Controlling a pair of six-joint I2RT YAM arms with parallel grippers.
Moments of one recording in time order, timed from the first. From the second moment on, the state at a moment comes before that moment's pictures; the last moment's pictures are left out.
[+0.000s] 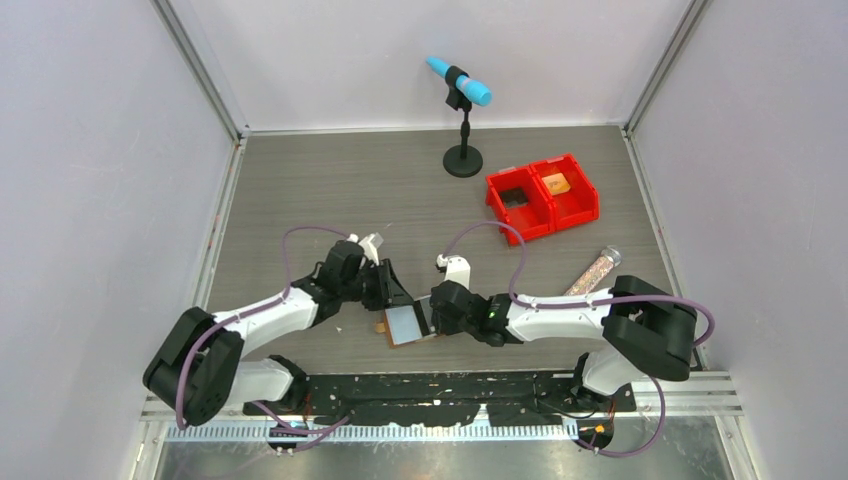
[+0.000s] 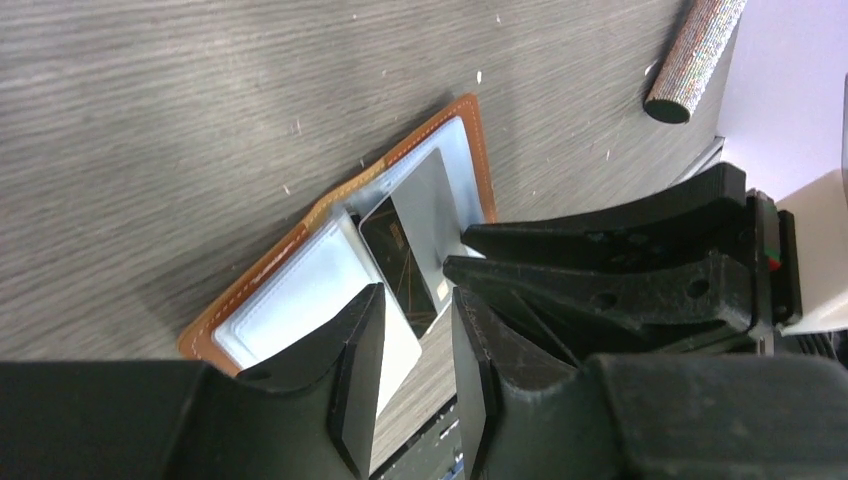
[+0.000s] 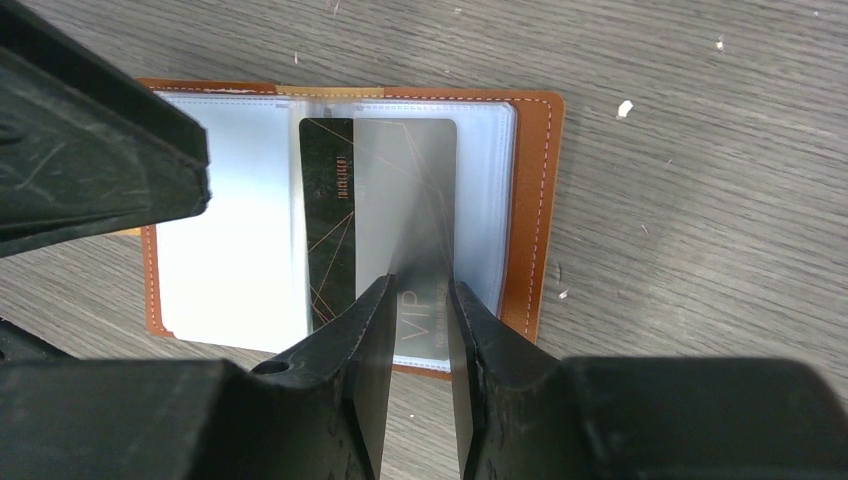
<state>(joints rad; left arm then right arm) -0.56 1.23 0.47 0.03 0.42 -0.79 1.14 1.50 0.67 -0.05 0.33 0.80</state>
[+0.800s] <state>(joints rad) -0.59 1.43 0.38 0.39 0.40 -0.86 1.14 1.49 0.66 -0.04 0.32 0.81</state>
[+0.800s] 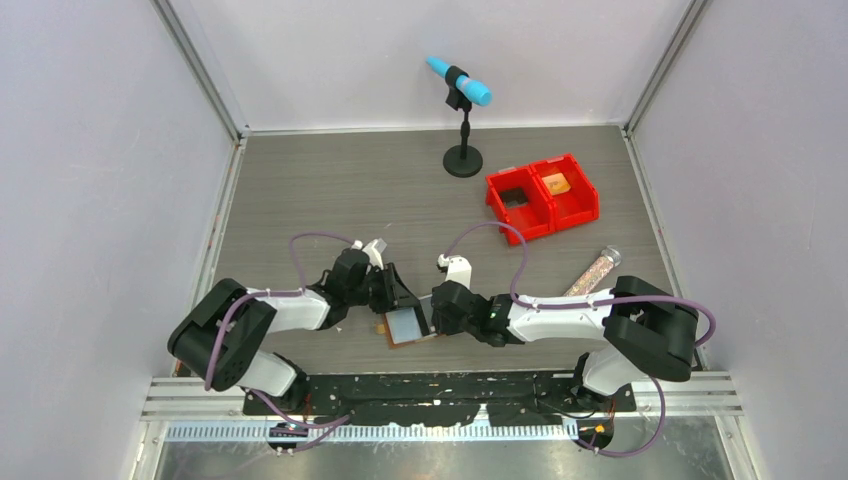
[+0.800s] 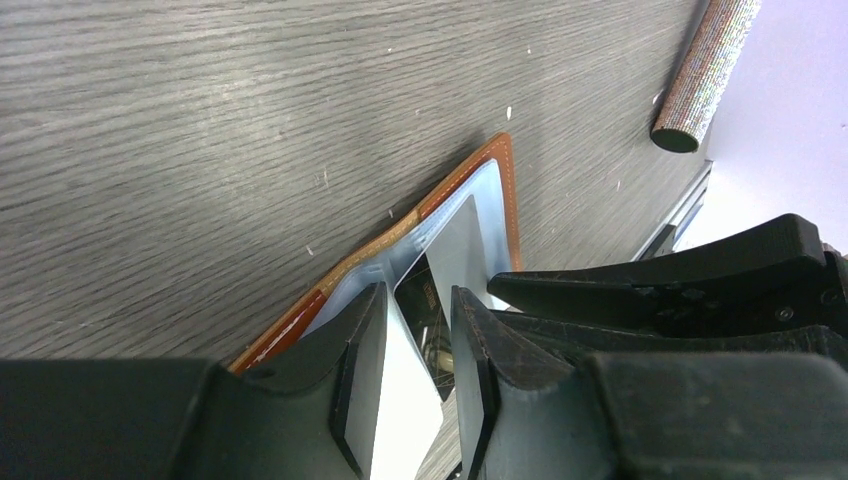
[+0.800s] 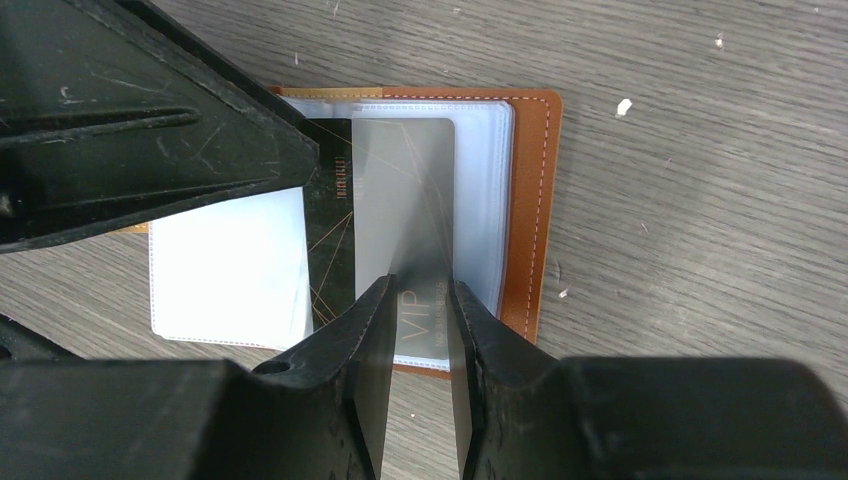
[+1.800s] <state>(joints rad) -0.59 1.37 0.34 0.40 0.39 -0.91 1.13 1.45 0.62 -0.02 0.31 0.83</state>
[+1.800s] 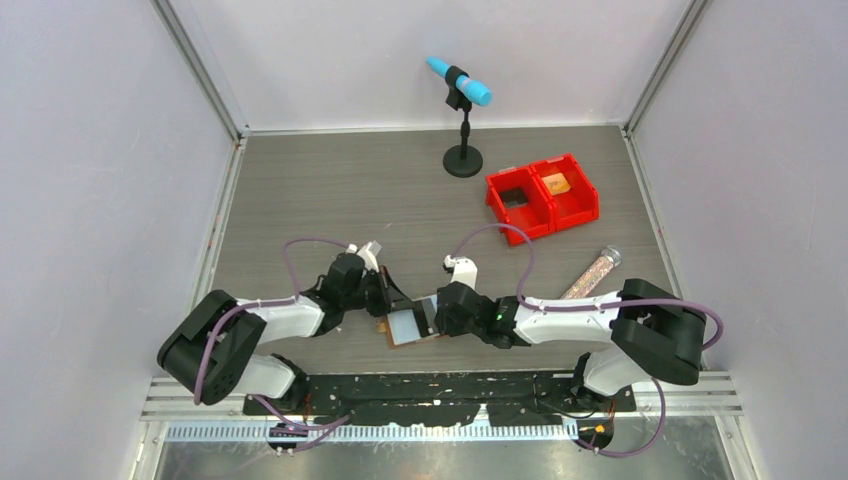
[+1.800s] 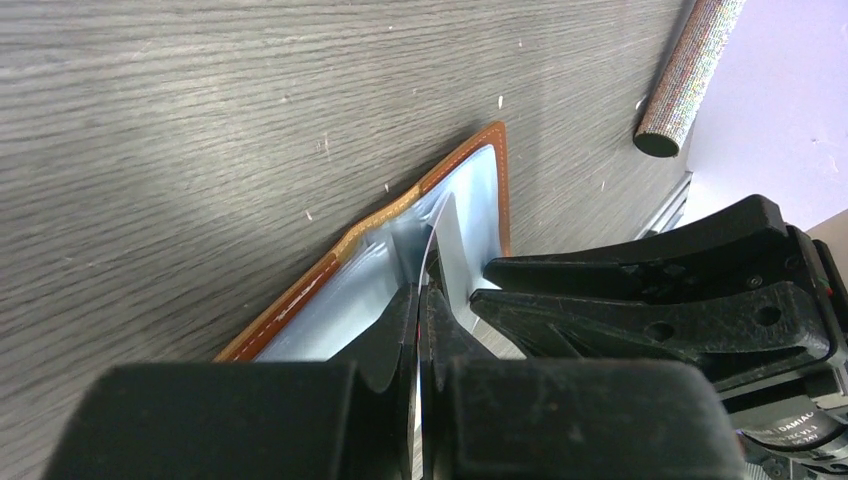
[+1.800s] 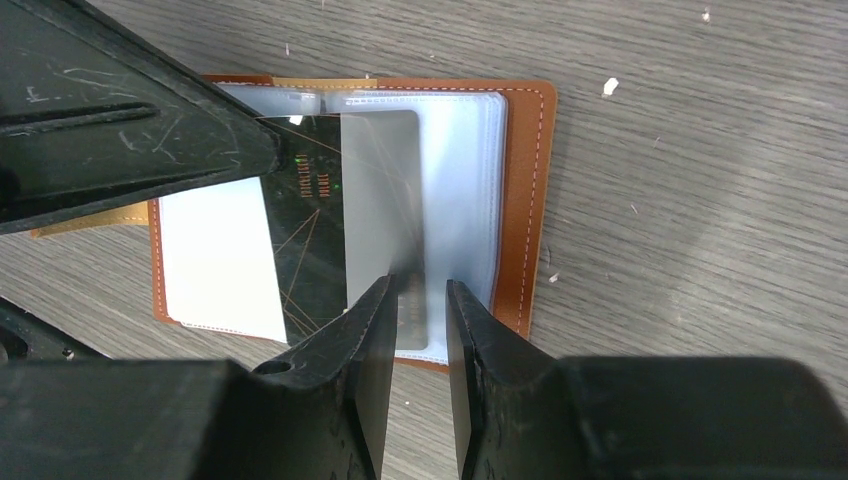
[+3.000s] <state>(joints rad) -0.53 0.82 0.34 -0.09 0.52 -0.70 1.10 1.11 0.60 -0.07 0.14 0.65</state>
